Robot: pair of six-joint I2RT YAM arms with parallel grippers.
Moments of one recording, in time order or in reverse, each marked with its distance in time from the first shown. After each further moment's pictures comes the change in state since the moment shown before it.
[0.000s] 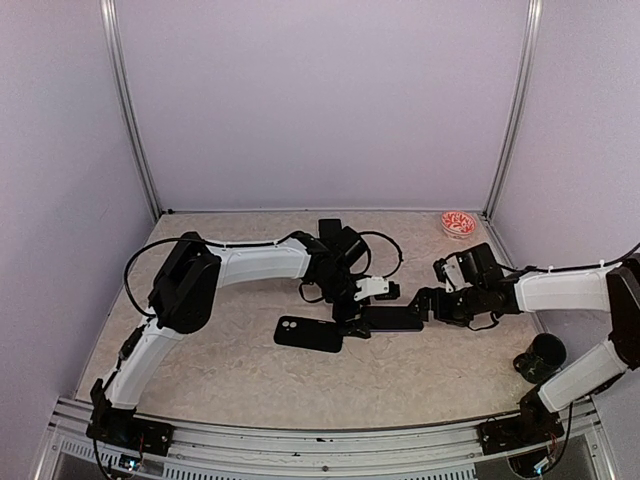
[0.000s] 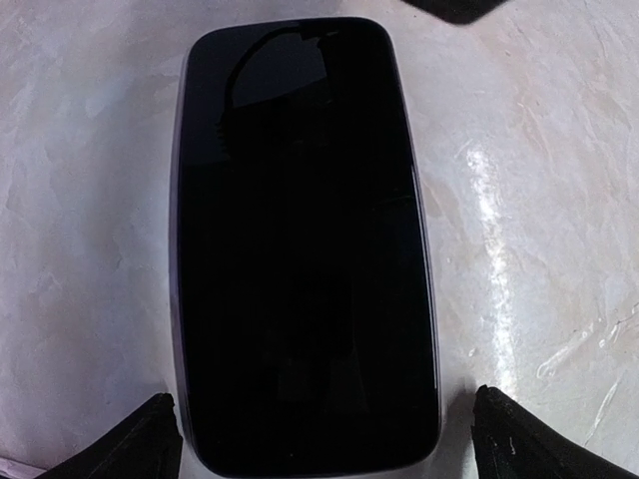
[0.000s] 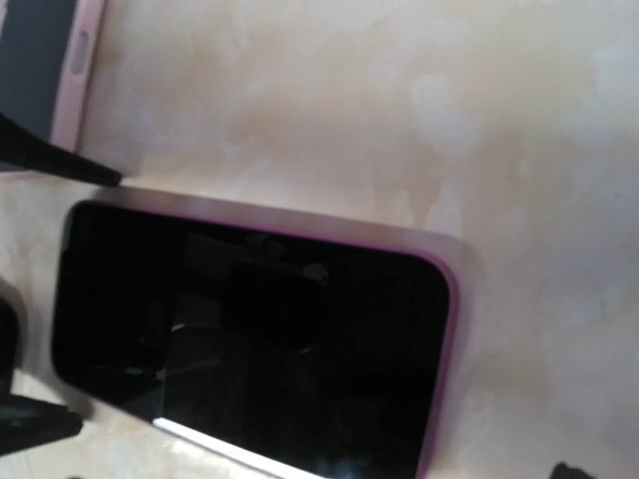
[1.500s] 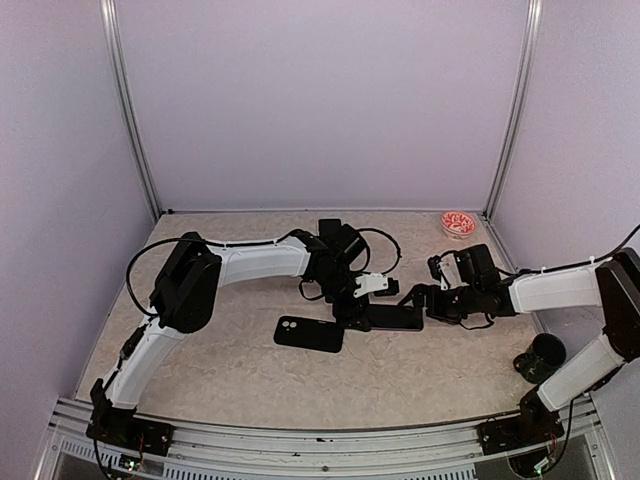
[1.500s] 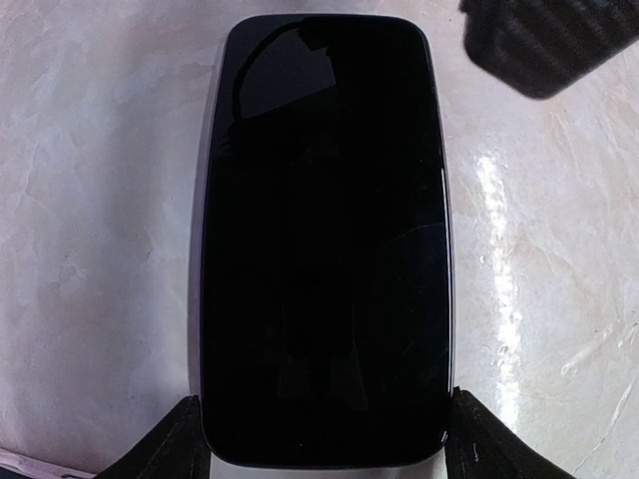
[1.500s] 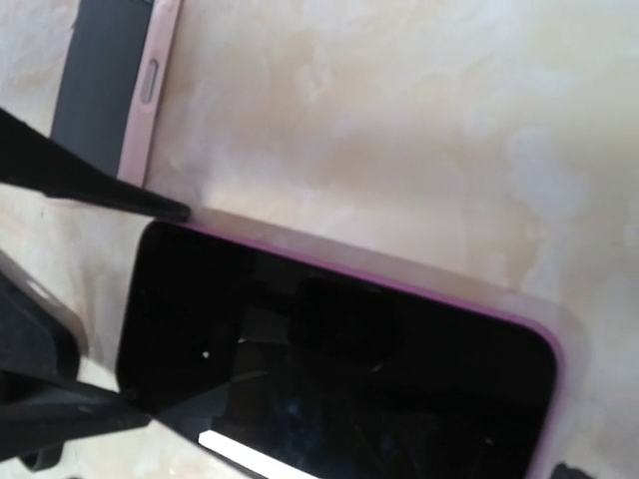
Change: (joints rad) left arm 0.013 0.019 0.032 -0.005 -0.011 -0.010; right arm 0.003 0.069 -0.013 0.163 -0.080 0.031
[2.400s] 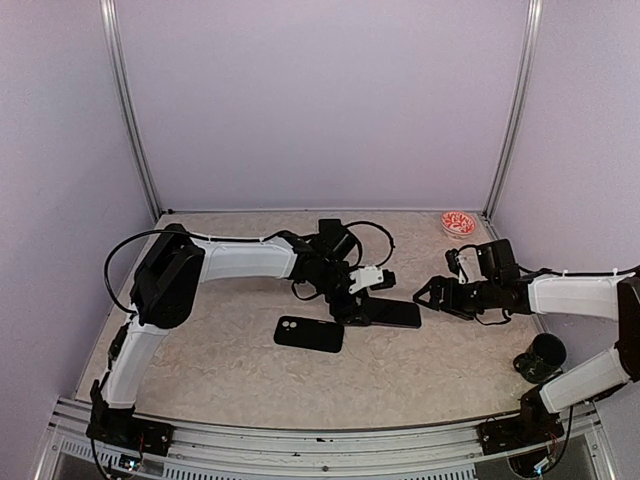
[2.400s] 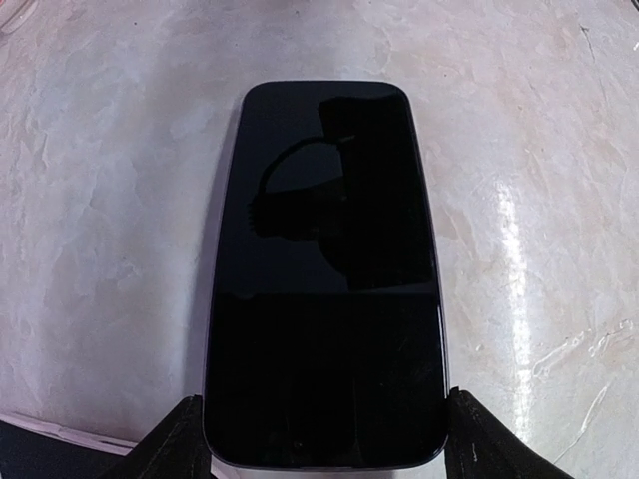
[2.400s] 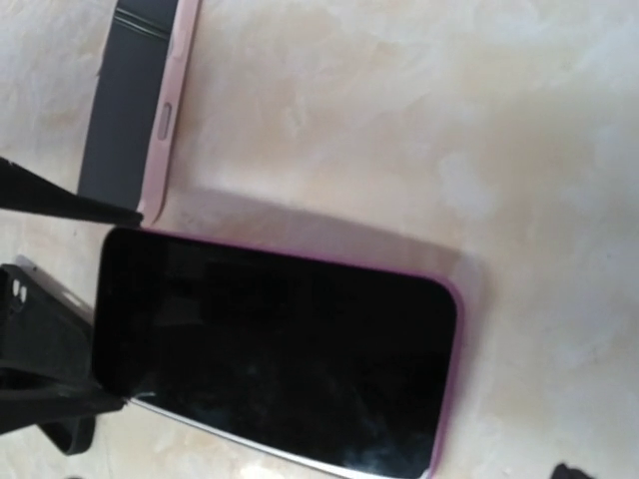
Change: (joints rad) left arm -0.001 -0.145 -0.227 0.211 -0.002 -0.049; right arm -0.112 -0.138 -0.025 -0.090 -0.074 -0.032
